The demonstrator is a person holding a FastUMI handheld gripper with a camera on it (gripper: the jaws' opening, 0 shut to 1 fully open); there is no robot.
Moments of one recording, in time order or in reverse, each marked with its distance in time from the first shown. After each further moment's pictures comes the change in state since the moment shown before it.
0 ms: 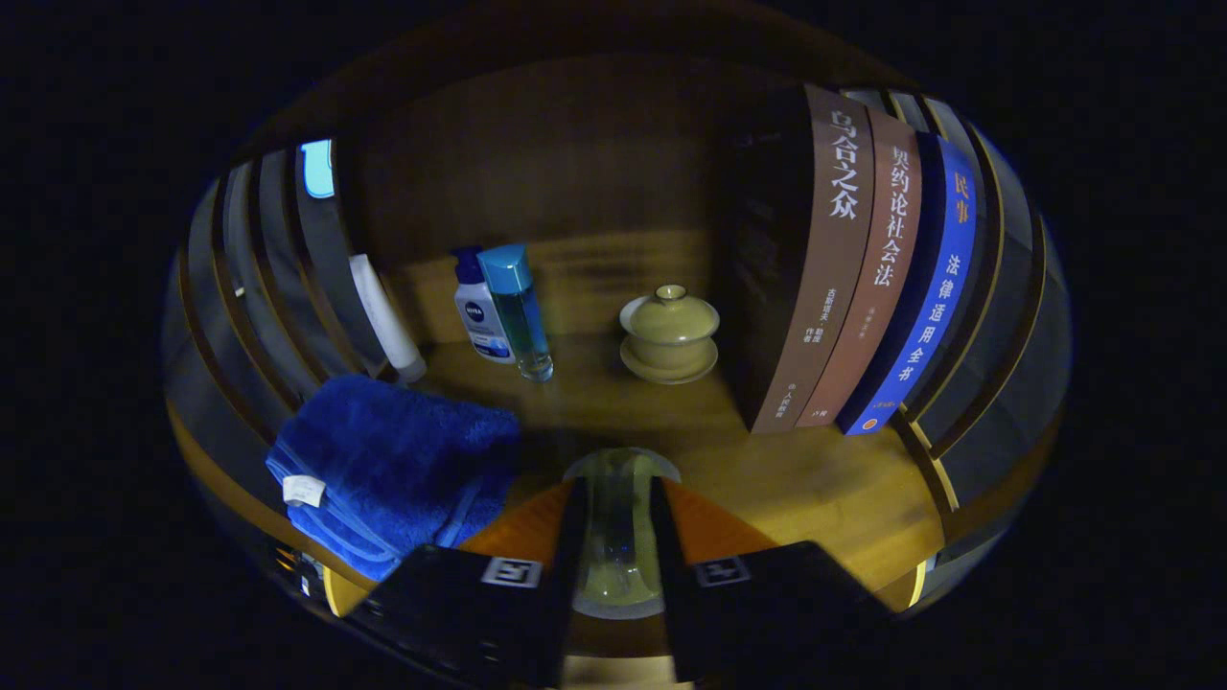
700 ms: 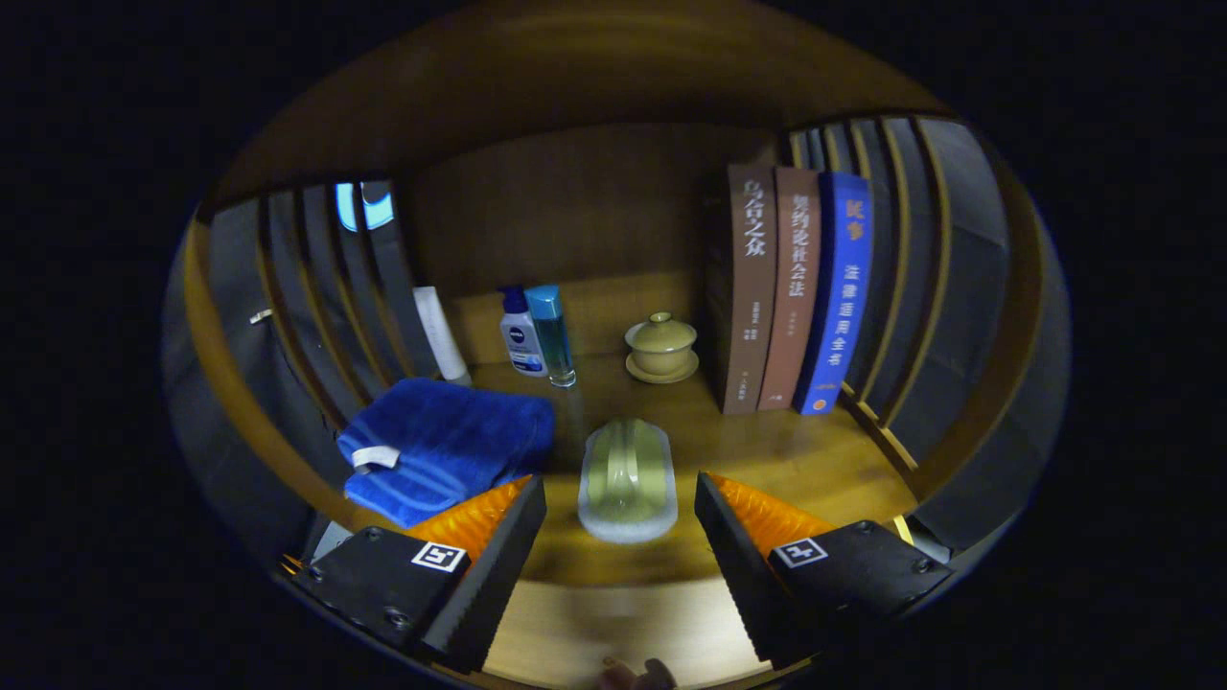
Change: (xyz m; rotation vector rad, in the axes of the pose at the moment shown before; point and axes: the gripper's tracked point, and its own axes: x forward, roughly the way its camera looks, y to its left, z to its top) arm -0.126 0.004 -0.023 0.022 -0.199 0.033
